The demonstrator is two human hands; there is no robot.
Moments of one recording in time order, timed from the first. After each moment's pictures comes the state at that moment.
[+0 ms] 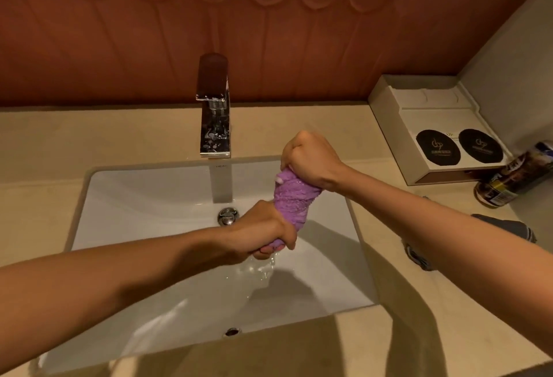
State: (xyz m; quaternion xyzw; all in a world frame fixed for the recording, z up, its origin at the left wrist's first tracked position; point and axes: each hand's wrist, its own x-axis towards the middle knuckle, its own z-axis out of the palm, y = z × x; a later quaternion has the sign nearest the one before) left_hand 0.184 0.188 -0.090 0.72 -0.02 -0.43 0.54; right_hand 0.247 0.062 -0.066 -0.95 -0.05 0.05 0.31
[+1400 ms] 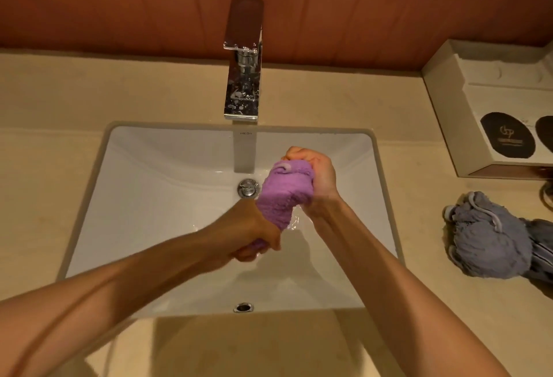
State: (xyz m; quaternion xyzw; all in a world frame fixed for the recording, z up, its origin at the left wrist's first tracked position) left_hand 0.174 0.229 -0.123 0.69 0.08 -0.42 0.58; right_hand 0.224 0.101 -0.149 -0.45 0.21 0.16 0.85
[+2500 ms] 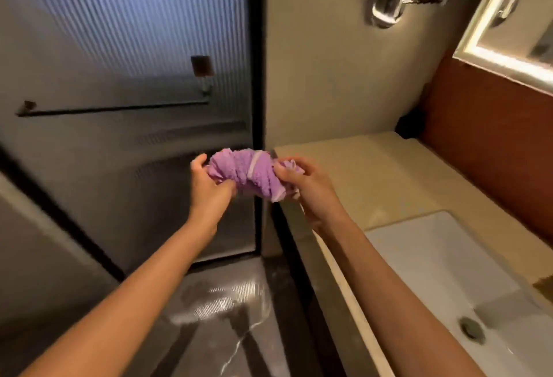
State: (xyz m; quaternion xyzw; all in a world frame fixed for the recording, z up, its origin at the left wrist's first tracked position) left_hand -0.207 0.400 -0.003 0.53 0.52 0.45 0.50; right_hand -0.070 0.336 0.022 -0.54 -0.39 0.44 0.60
